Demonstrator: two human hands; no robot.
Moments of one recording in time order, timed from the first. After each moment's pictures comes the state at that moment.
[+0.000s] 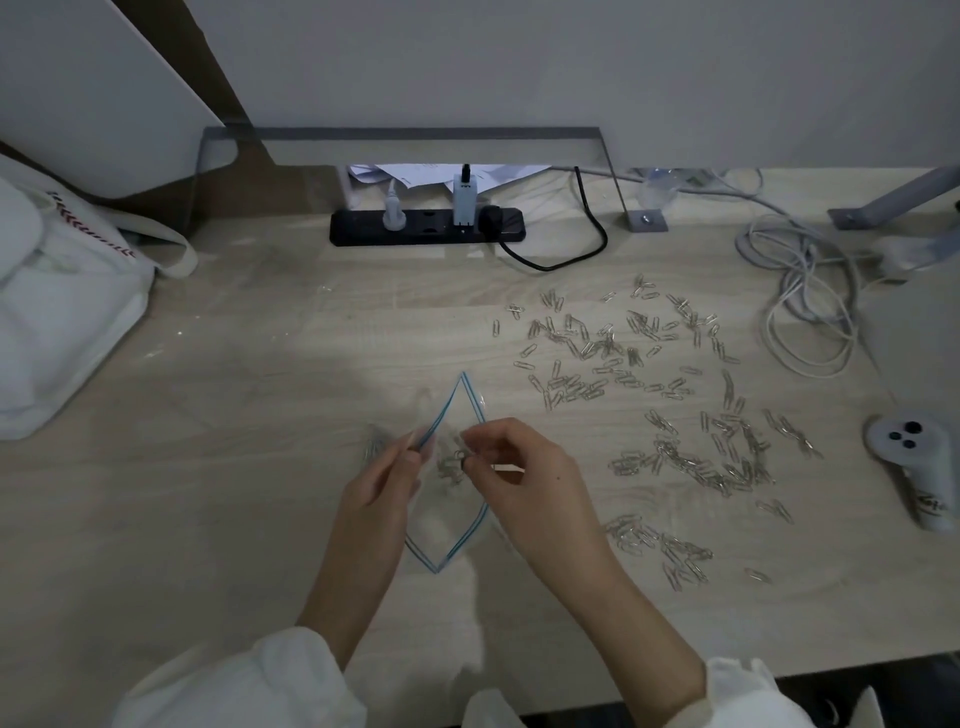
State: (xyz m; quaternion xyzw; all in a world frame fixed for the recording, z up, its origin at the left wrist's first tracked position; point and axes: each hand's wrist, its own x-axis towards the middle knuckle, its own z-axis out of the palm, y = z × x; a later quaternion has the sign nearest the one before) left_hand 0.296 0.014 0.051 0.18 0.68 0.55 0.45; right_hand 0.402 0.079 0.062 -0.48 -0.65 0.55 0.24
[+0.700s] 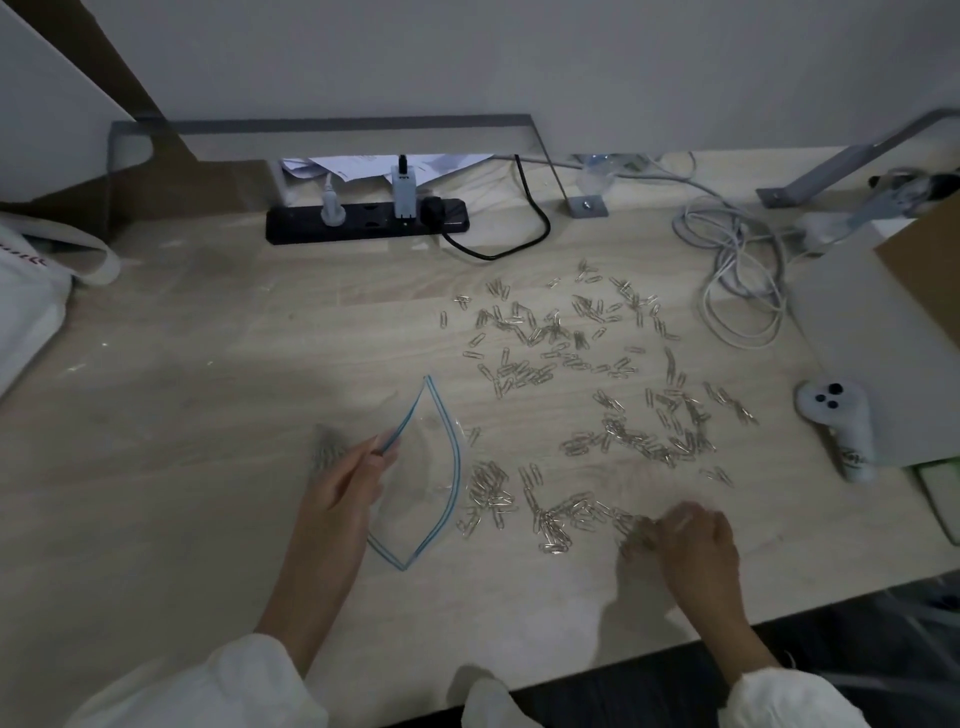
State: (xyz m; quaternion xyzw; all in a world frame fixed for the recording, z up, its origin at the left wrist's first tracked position) left_hand 0.308 0.014 0.044 0.20 0.68 0.52 0.47; right_hand 0.607 0.091 -0.056 -0.78 -0.58 0.25 0.02
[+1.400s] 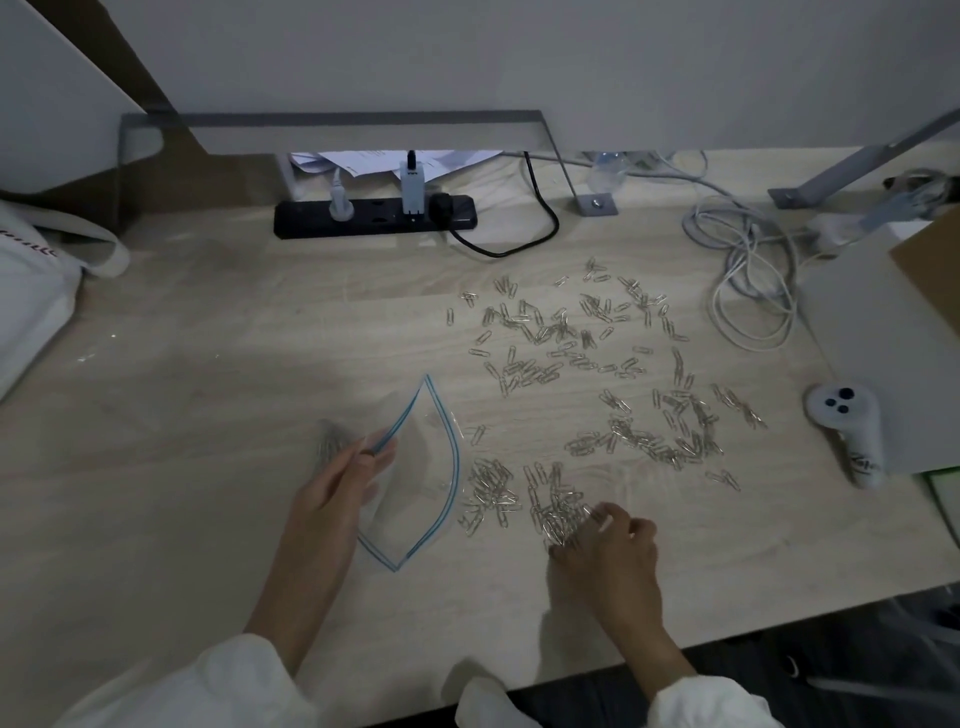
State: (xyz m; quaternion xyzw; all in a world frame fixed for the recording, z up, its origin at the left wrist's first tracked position) left_hand 0.302 0.009 0.042 0.19 0.70 0.52 0.46; right_hand 0.536 0.062 -0.060 -0.69 -0.67 0.26 -0.02
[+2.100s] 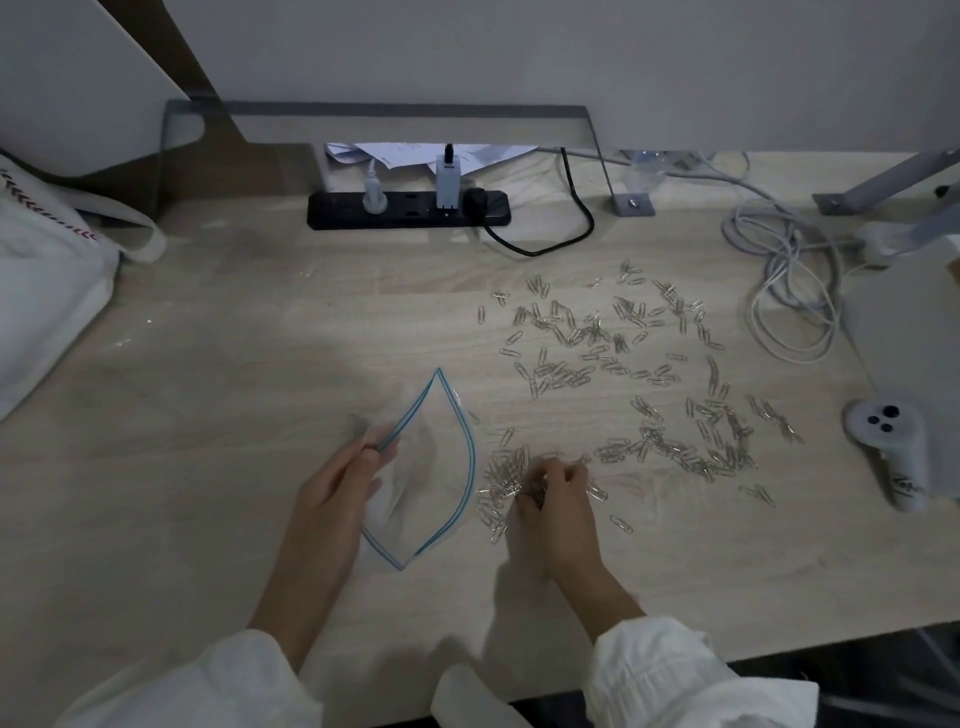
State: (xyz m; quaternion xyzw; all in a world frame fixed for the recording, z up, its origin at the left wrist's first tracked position) left_hand 0.282 0.008 0.040 0.17 0.71 0.53 0.43; right_hand 0.454 0.089 -0.062 -0.63 -0.68 0.37 0.06
